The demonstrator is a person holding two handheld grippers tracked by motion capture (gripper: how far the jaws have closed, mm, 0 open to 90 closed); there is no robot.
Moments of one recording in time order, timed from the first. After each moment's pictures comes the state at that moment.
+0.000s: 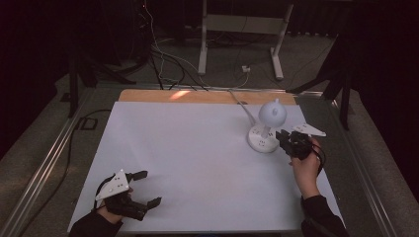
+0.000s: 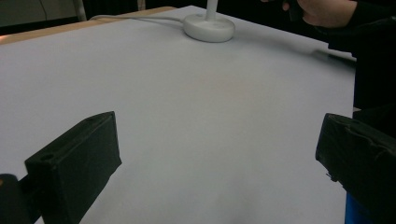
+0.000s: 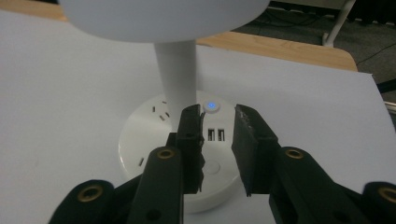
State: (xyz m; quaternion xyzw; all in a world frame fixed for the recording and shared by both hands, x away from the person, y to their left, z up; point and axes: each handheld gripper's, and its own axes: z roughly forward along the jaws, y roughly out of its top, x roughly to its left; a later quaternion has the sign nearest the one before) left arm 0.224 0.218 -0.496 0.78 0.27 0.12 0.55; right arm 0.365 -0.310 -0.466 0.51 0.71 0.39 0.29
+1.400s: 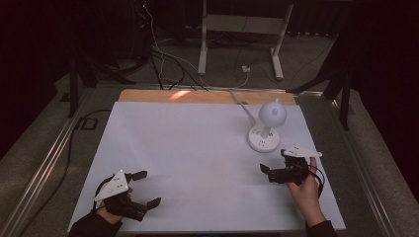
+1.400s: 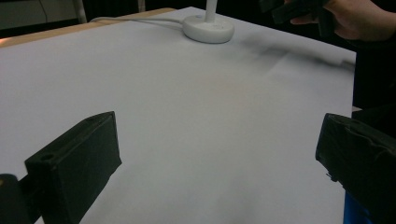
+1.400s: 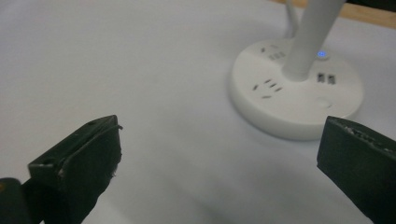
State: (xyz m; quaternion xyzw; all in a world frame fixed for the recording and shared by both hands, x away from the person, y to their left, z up) left arm 0.223 0.219 -0.494 0.78 0.27 0.12 0.55; right arm 0.299 -0.291 -0.477 0.42 0.78 0.41 0.20
